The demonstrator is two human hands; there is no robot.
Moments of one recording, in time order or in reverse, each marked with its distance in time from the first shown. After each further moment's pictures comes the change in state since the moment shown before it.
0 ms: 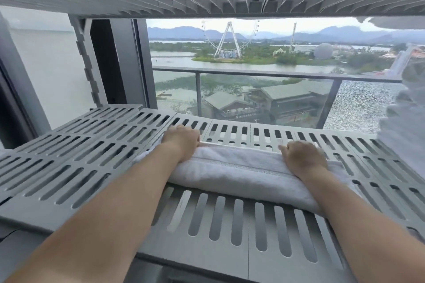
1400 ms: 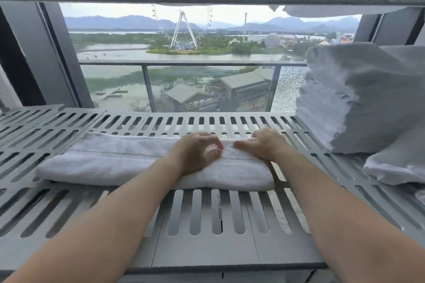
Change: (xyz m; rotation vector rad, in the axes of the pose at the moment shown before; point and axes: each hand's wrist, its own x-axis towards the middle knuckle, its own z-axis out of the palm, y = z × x) left_hand -0.011 0.192 -0.023 -0.568 0.100 0.507; right_hand -0.015 0.106 -0.033 0.170 -0.250 0.004
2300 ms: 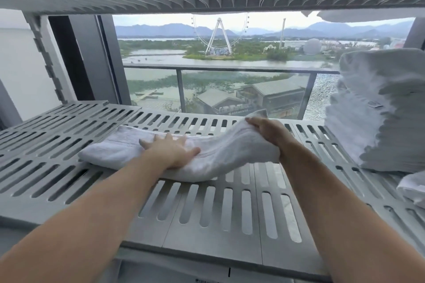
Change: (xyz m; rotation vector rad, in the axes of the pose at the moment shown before) left_hand -0.043 -0.027 -0.042 0.377 -0.363 -0.910; right_hand -0.008 -0.057 -0.027 1.201 -0.129 0.214
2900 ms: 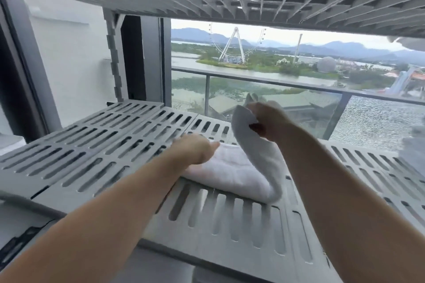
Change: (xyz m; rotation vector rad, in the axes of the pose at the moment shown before) left_hand 0.053 -0.159 -0.003 -0.256 0.052 0.116; right_hand -0.008 -0.093 0.243 -0.082 -0.017 -0.093
